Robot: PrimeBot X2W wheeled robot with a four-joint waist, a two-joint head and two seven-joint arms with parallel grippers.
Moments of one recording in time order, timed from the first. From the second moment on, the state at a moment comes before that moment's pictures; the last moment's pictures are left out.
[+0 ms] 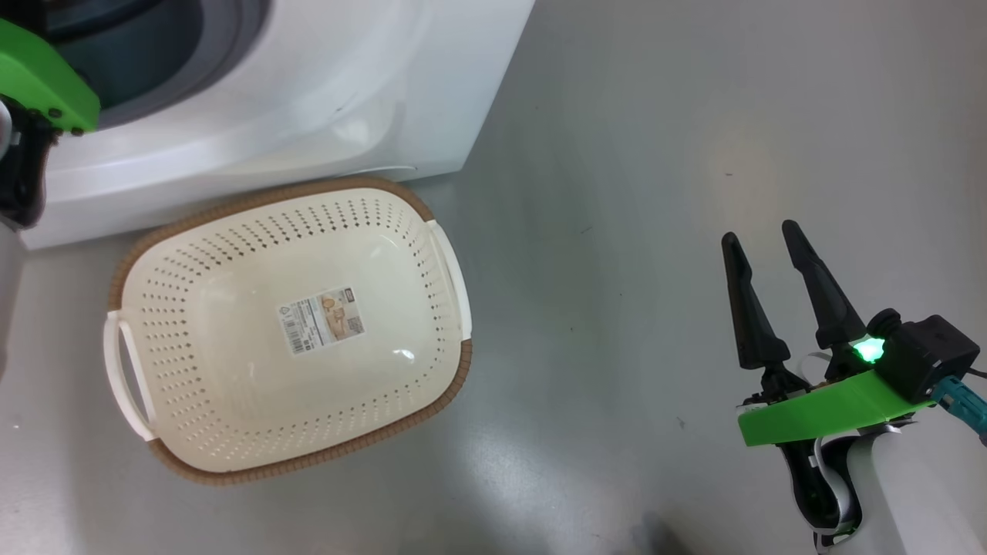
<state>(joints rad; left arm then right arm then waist) -1.34 0.39 -0.62 1.12 -0.82 -0.13 -0.25 -0.24 -0.06 0.06 0.14 0.38 0.12 -0.26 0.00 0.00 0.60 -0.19</state>
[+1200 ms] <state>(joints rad) -0.67 0.15 0.02 0.44 -0.44 -0.13 -0.25 -0.15 -0.10 0.02 0.14 0.38 0.12 -0.26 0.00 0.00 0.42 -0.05</state>
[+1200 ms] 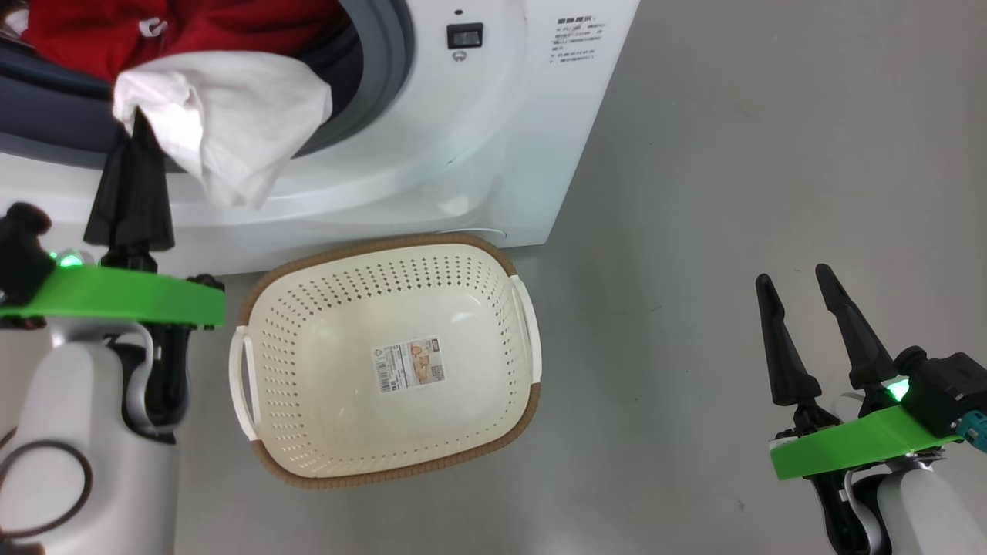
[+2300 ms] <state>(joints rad) -0.39 0.05 0.09 -0.12 -0.36 -0.13 -0.26 -0.12 -0.12 0.00 0.13 0.37 0.12 -0.26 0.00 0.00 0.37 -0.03</state>
